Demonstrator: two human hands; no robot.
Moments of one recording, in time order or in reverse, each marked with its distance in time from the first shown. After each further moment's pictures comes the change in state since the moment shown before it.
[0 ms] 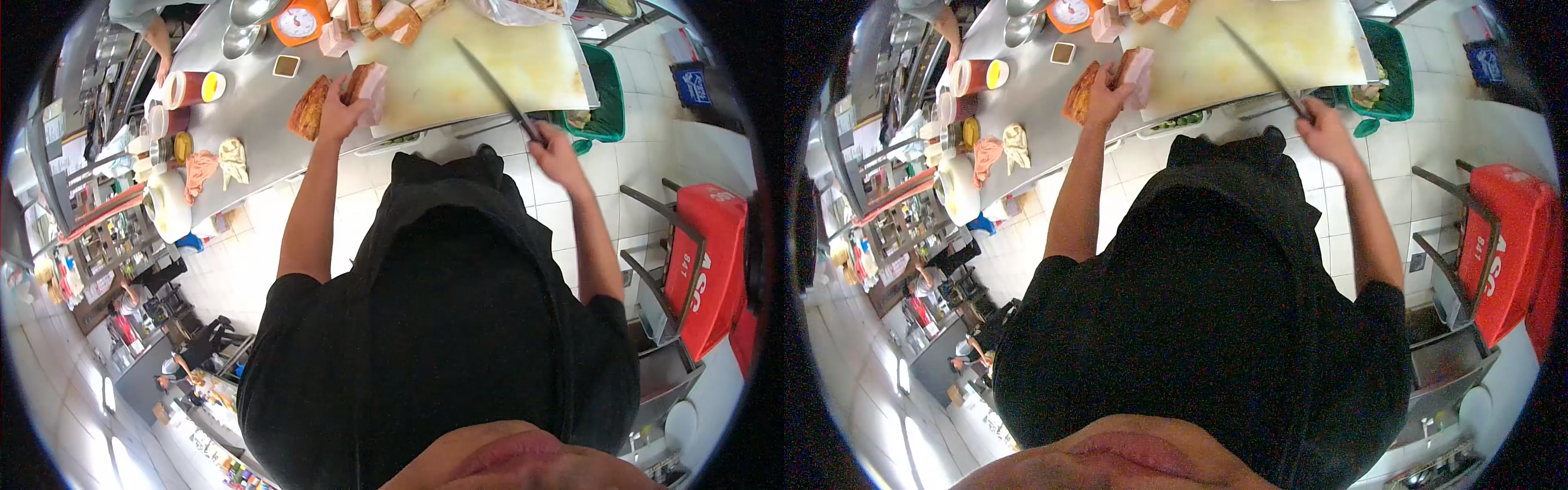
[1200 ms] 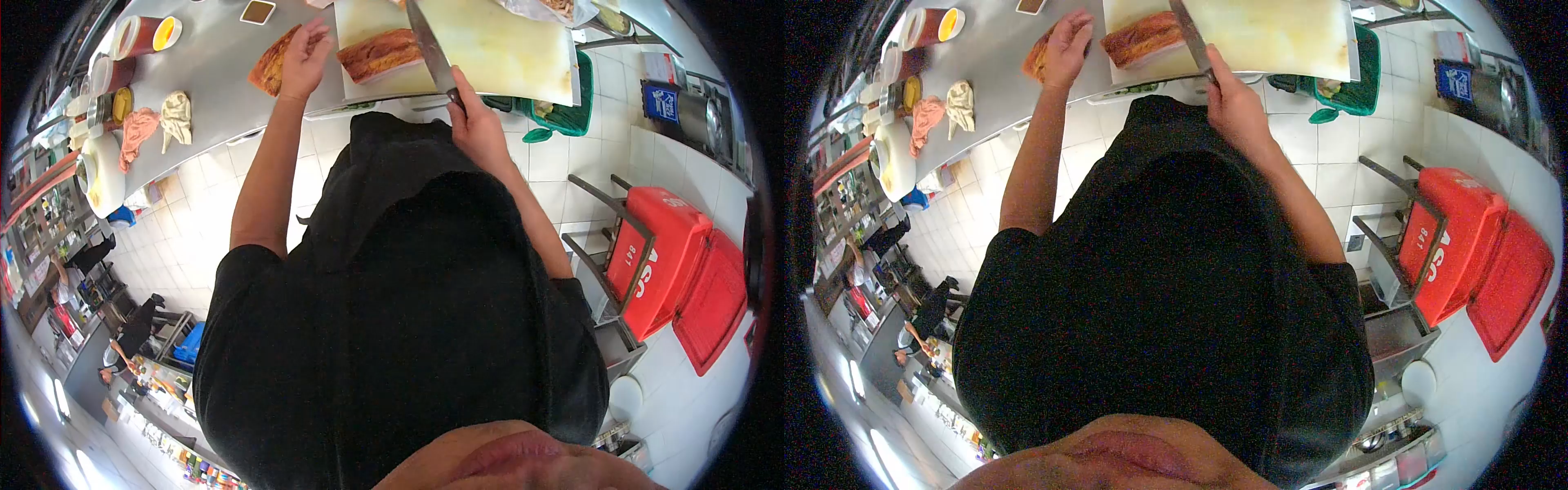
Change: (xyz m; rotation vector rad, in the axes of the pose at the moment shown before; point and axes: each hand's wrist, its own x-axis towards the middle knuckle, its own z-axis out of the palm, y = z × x) left_hand 0.013 -0.032 -0.003 -0.427 0.098 0.259; right_hand 0.009 -0.119 0.105 -0.187 0.105 -0.219
